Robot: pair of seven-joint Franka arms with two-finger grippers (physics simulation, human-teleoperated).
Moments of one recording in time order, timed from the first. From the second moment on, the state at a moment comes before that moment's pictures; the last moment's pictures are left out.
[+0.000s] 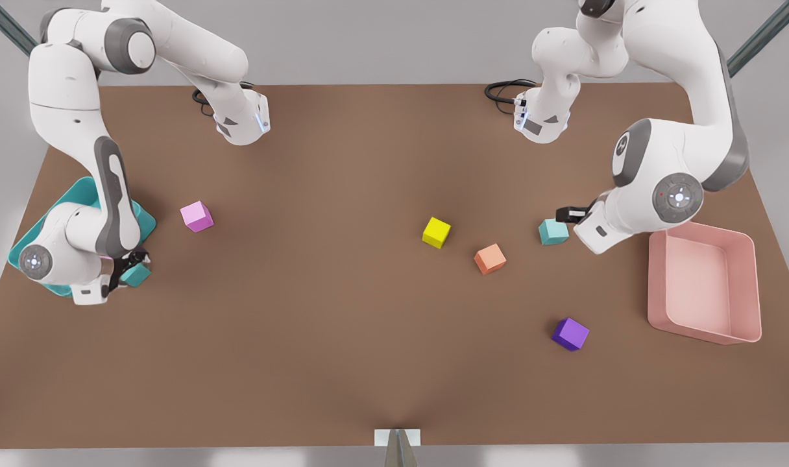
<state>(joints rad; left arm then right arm) -0.26 0.21 0.07 -1.50 -0.02 1.40 -0.09 -0.39 0.48 0.09 -1.84 -0.14 2.08 -1.09</state>
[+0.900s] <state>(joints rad) -0.23 0.21 0.03 -1.40 -0.05 1.28 -0.09 -0.48 0.52 0.09 -1.87 -0.12 2.17 -1.42</state>
